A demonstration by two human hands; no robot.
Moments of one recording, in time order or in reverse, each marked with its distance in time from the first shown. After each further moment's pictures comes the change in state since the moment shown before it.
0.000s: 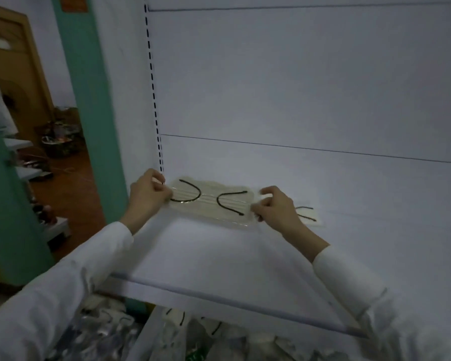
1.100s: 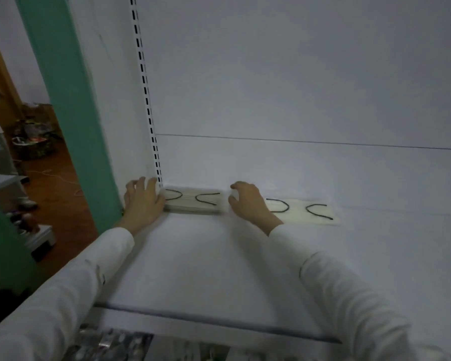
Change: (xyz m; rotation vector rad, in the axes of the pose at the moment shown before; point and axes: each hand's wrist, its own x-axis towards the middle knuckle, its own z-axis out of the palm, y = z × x) left_hand 0.077 -0.069 0.008 0.692 -0.178 0.199; right_hand 0.085 -0.004 0.095 -0.447 -0.084 -0.125
